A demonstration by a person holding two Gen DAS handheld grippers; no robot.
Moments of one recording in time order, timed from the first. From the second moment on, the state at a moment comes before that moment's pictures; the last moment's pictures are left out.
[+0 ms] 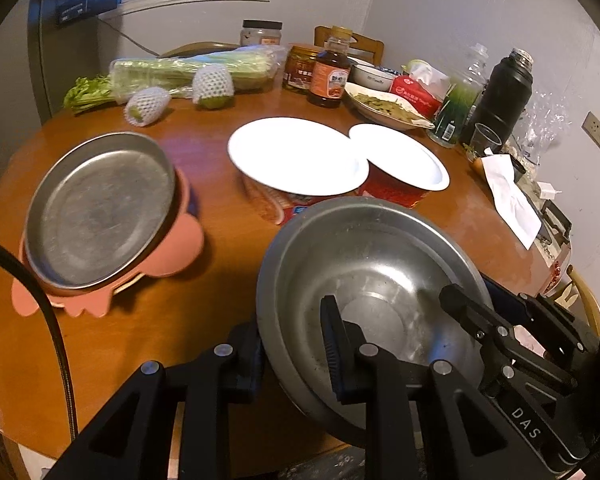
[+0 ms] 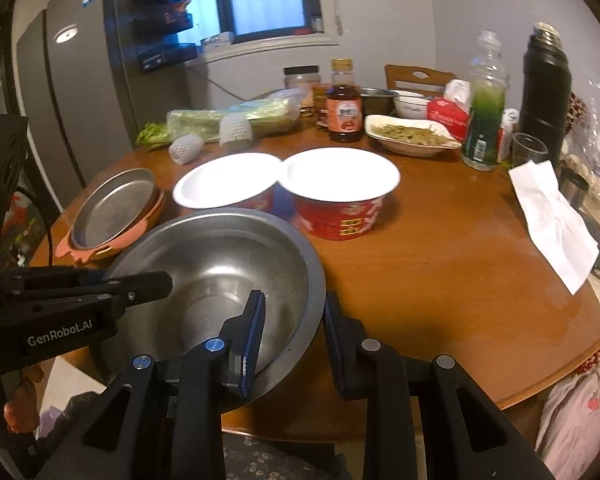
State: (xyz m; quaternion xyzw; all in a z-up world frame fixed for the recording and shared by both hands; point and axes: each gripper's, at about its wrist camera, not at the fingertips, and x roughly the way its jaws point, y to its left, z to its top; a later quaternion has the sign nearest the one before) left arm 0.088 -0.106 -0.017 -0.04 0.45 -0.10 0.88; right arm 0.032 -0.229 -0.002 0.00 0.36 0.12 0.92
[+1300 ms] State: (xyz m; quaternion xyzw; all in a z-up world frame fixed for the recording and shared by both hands) left arm 0.092 -0.103 -0.028 -0.04 0.46 -0.09 0.88; right arm 0.036 -0.227 -0.003 0.03 0.36 0.13 0.92
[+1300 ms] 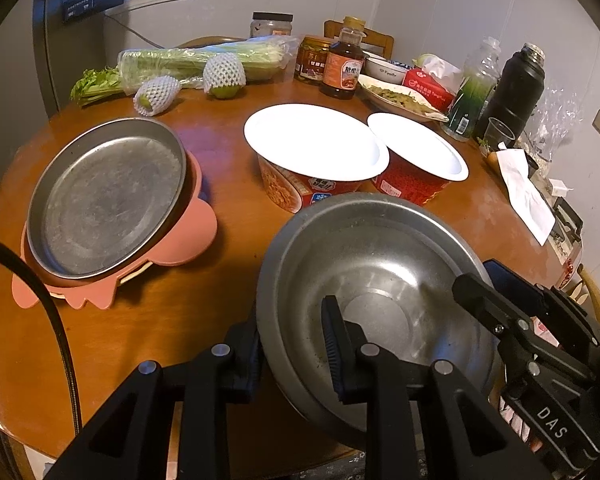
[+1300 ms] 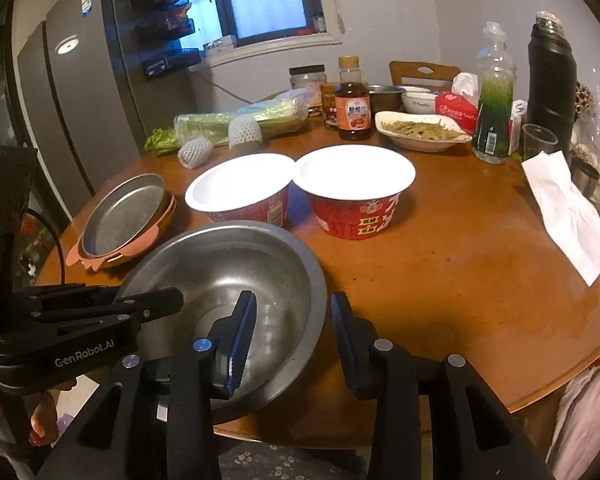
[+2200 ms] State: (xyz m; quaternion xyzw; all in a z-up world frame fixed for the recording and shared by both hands) left arm 0.102 -0.064 0.014 -0.08 0.40 -0.09 0.91; right arm 0.041 -0.217 0.027 0.06 0.34 0.13 0.93
